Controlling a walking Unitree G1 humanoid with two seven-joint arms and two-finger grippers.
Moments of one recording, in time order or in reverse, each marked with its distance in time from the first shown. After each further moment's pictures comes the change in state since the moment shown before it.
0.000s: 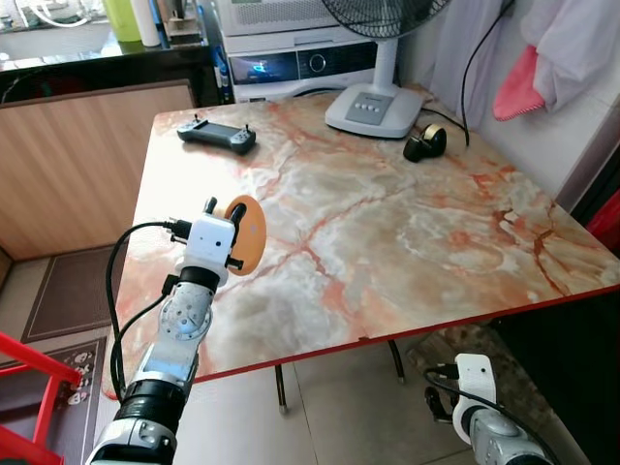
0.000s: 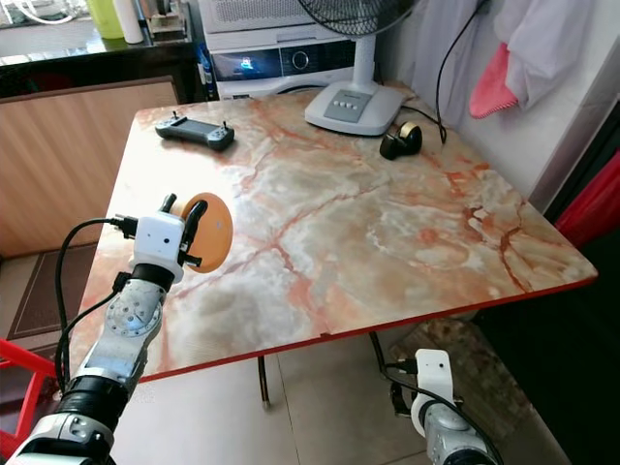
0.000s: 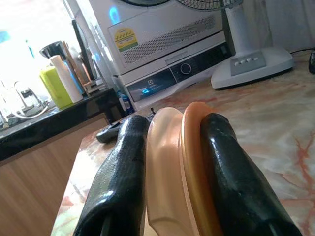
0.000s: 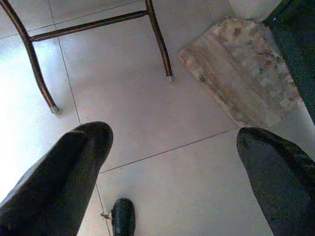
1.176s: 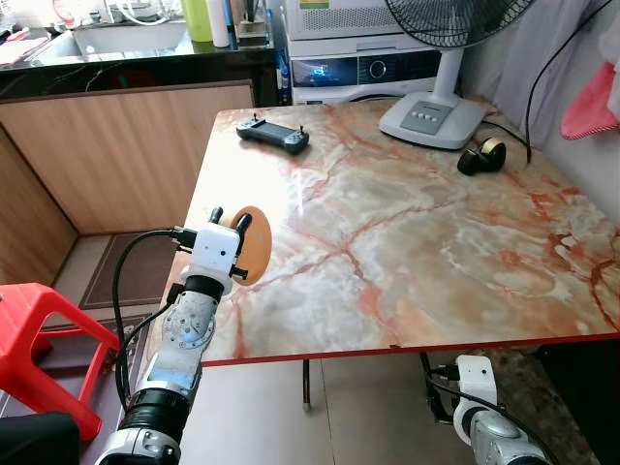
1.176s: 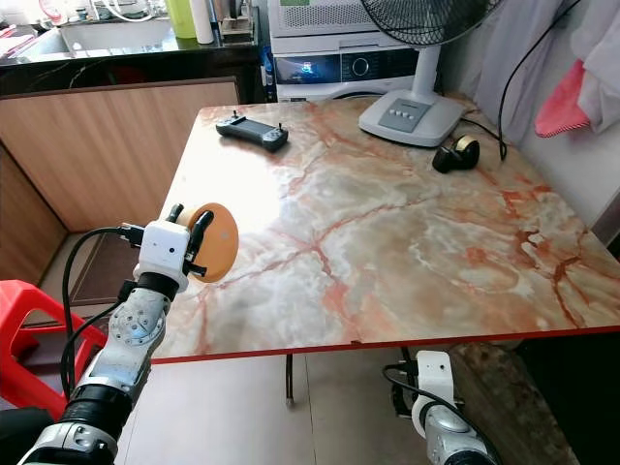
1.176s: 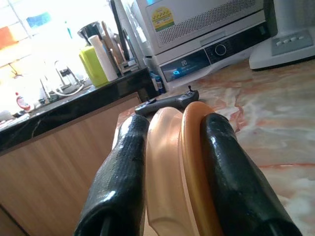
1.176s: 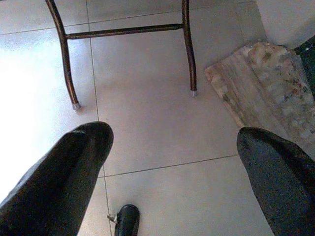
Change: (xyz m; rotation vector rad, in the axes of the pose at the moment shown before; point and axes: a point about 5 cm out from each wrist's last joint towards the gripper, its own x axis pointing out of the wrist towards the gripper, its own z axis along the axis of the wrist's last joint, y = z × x) left arm -0.008 -0.009 -0.006 -0.027 0.026 -0.021; right arm 0.000 -0.001 -0.002 0.004 -0.002 -0.012
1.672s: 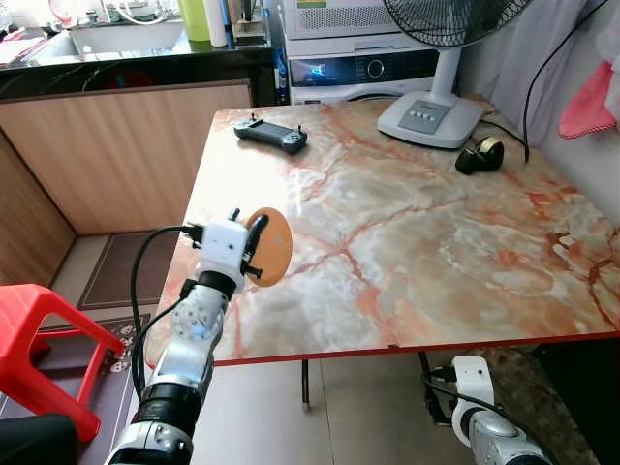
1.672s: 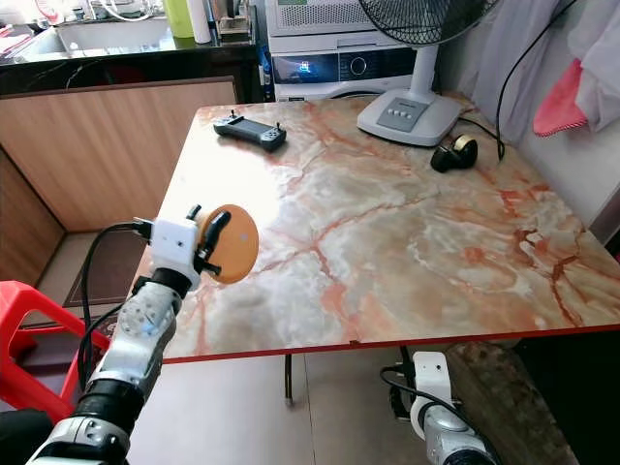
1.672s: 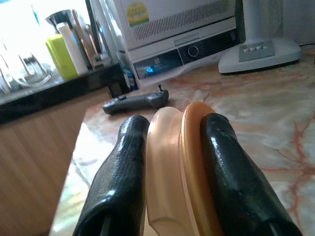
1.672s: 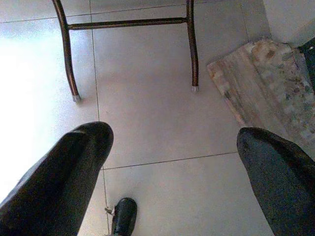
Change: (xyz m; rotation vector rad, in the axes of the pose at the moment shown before) left arm 0.005 -0.013 0.003 -0.098 0.014 -0.087; right arm 0.000 0.002 -0.001 -0.033 0.024 0.012
